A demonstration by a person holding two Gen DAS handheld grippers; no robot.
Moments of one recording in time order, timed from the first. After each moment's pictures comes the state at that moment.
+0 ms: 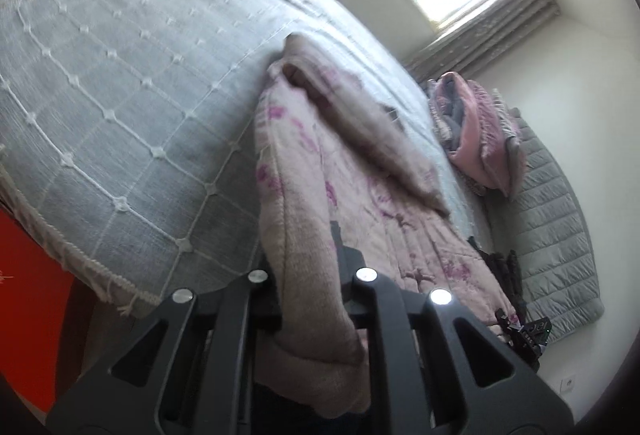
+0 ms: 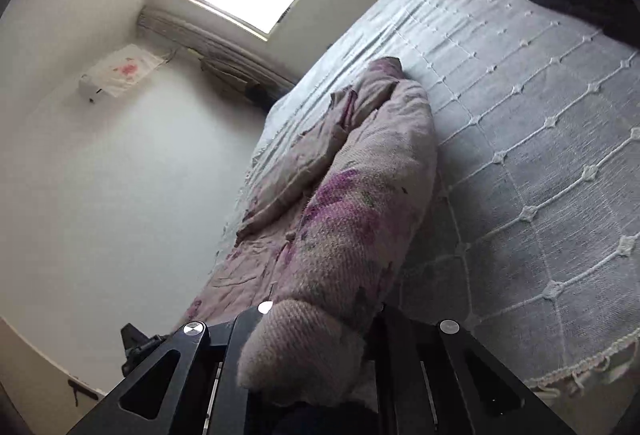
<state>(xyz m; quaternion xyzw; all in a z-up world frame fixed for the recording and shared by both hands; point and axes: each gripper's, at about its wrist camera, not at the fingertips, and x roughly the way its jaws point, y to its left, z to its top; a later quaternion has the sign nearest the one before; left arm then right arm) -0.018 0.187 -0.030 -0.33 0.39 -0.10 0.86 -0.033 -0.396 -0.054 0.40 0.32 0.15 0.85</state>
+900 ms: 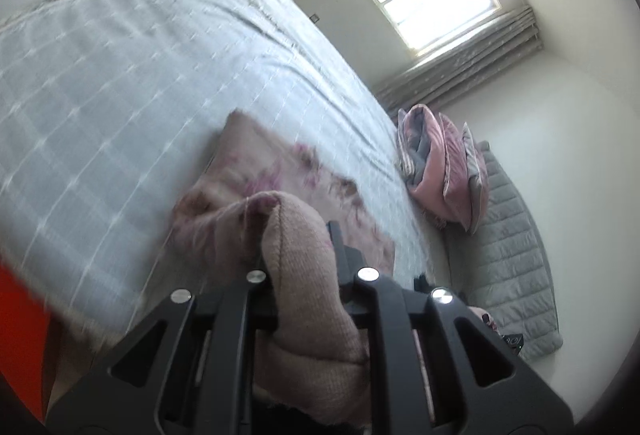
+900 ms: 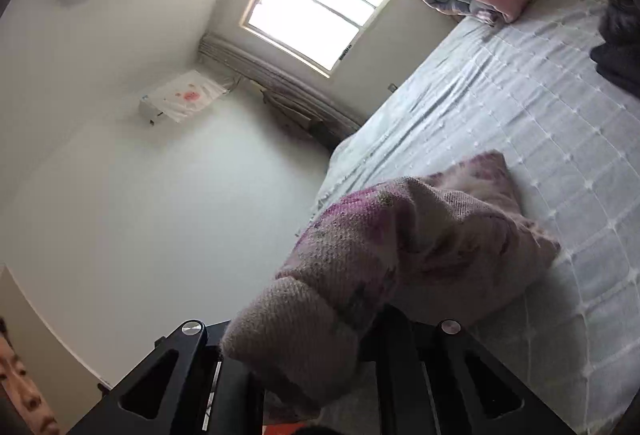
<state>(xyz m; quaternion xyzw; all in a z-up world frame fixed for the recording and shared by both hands) 0.072 0.205 0.042 -0.39 0.36 -0.12 0.84 0.014 -0.406 0.039 0.41 0.22 0.23 0.85</state>
